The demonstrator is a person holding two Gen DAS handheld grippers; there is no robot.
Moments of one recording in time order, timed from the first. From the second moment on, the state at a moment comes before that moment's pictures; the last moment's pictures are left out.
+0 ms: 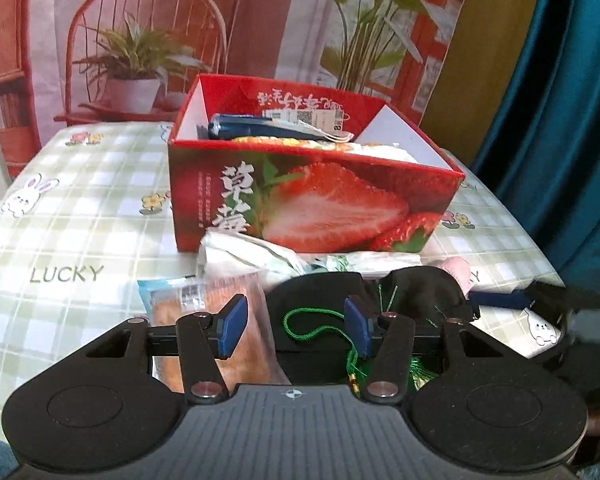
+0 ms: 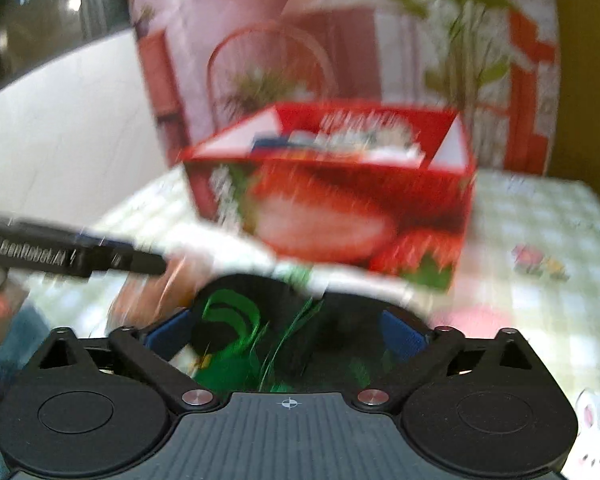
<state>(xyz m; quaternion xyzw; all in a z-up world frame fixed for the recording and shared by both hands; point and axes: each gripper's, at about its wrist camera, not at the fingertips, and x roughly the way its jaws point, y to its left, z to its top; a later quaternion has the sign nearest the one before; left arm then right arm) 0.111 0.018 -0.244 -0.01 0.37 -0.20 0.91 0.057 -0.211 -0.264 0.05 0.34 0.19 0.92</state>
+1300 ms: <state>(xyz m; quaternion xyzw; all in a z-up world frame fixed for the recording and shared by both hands) 0.125 0.007 -0.278 -0.03 0.42 -0.25 0.87 0.061 -0.177 -0.289 -0.03 0.40 0.26 0.87</state>
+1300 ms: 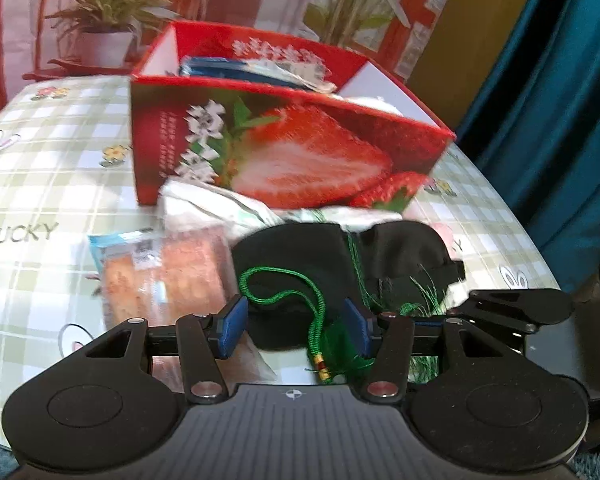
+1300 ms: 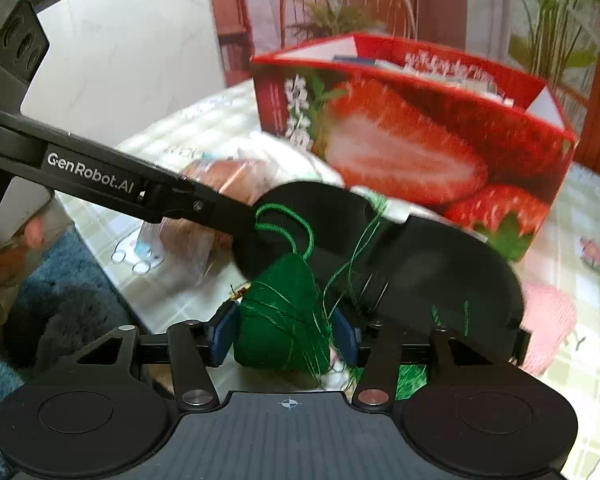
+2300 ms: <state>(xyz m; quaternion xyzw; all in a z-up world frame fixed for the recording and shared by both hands) 0.130 -0.014 -0.310 -0.07 0.46 -0.34 0.82 0.070 -0.175 -0.309 0.01 0.44 0.27 0.86</state>
